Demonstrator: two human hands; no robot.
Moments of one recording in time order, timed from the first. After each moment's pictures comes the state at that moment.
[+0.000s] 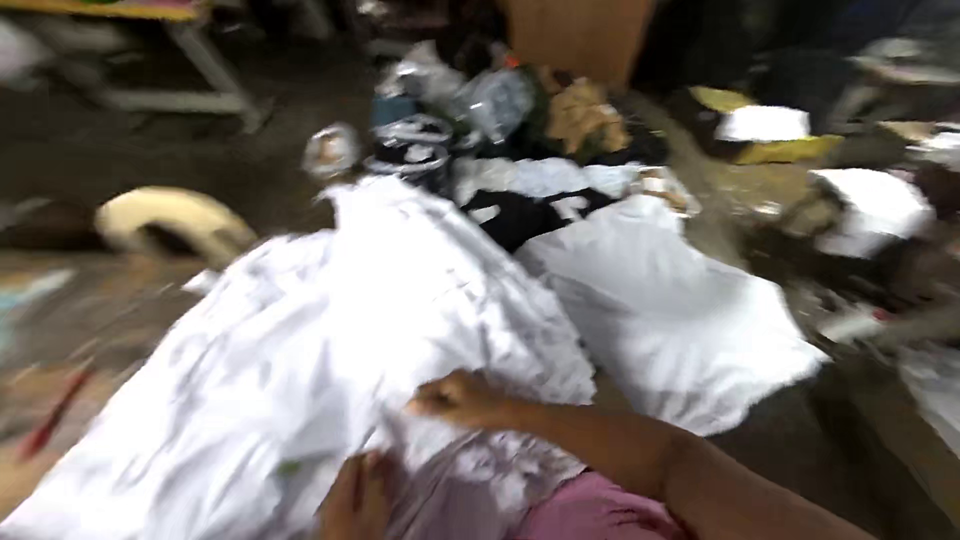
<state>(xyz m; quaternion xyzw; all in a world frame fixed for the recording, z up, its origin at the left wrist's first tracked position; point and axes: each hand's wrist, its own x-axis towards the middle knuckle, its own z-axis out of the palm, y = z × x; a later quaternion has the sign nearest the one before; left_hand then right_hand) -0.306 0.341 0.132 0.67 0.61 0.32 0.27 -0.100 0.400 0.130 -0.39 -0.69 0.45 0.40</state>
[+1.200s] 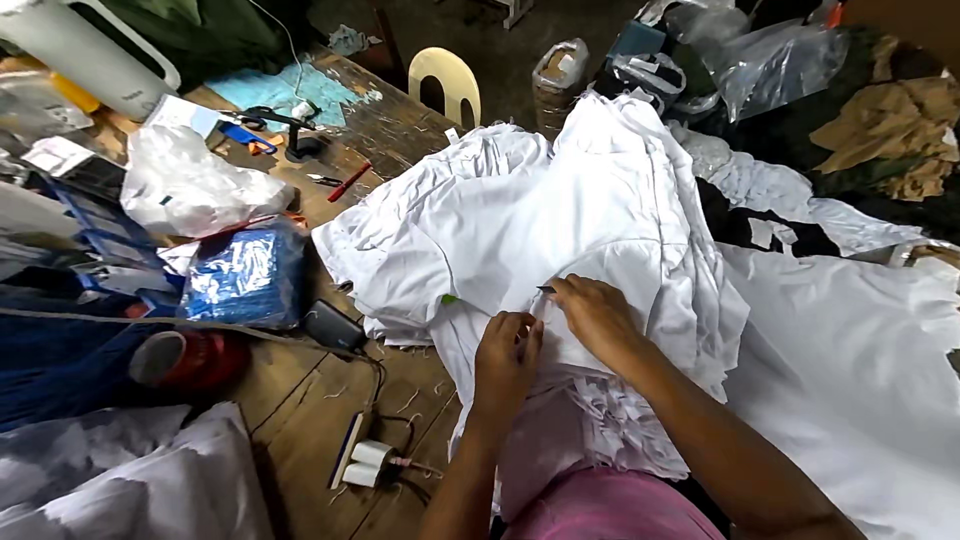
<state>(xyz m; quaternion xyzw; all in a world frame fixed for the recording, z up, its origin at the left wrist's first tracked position) -0.279 0.351 0.132 0.62 0.64 0.42 0.18 -0.132 0.430 0.174 -0.47 -0.86 0.15 0.13</state>
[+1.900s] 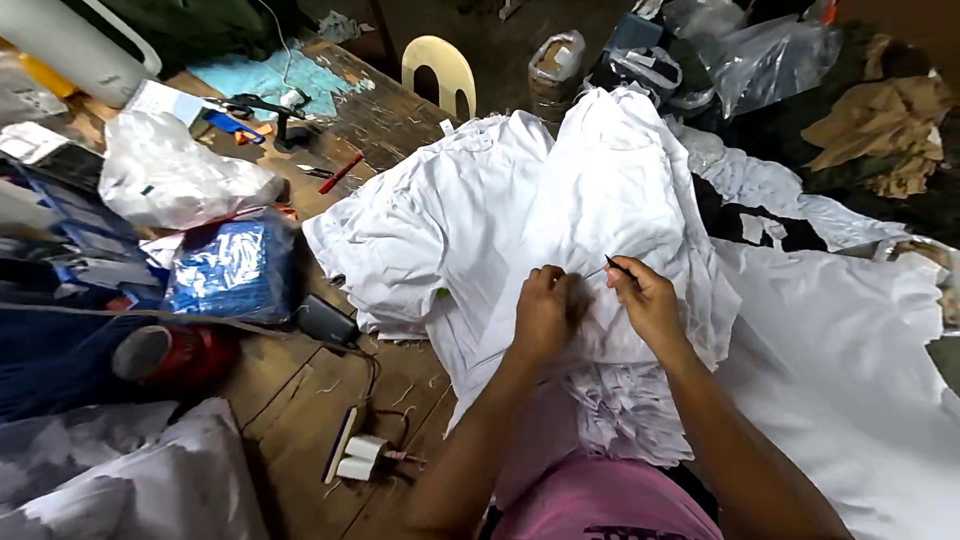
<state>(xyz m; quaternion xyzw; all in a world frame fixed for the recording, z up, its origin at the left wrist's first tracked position) -0.240 0.411 0.124 0.71 0.57 0.38 0.18 -0.067 0.439 0.138 -0.52 -0.68 0.32 0.41</state>
